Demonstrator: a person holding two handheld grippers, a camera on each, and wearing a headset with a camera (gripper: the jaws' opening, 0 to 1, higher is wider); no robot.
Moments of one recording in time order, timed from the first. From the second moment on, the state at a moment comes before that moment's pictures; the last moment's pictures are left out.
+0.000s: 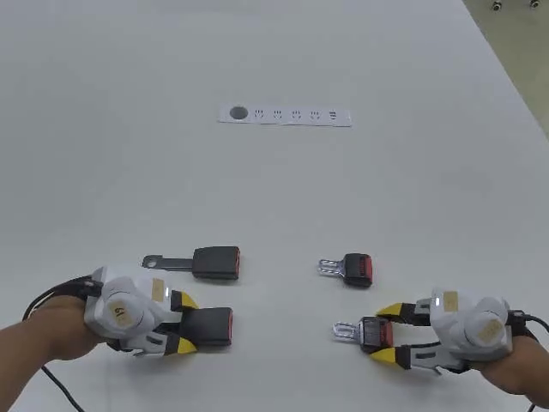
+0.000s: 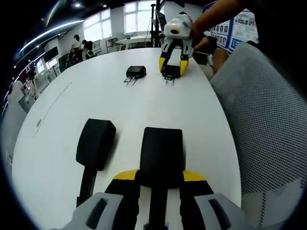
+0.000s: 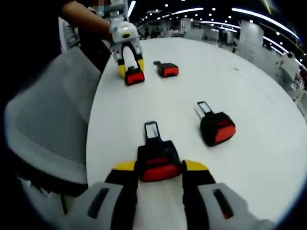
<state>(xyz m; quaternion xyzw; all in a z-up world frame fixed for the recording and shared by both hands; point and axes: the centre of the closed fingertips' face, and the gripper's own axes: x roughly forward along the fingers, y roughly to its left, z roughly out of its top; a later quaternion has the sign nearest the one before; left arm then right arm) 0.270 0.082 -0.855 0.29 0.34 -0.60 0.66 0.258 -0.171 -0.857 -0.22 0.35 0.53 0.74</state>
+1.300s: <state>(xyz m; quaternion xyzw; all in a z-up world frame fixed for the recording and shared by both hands) 0.268 0.084 -0.858 0.30 0.34 -0.60 0.65 0.265 -0.030 -0.854 -0.17 0.29 0.60 0.72</state>
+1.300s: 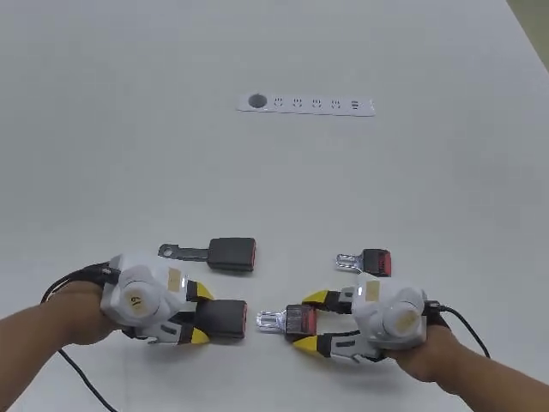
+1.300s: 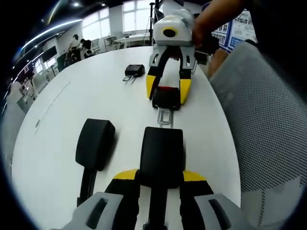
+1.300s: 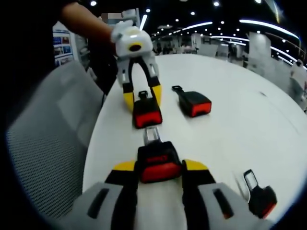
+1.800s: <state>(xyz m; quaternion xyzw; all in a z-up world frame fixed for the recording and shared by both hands) 0.266 0.082 -0.857 0.31 0.35 -0.61 0.65 0.263 -0.003 -0.854 -0.19 0.28 0.61 0.72</state>
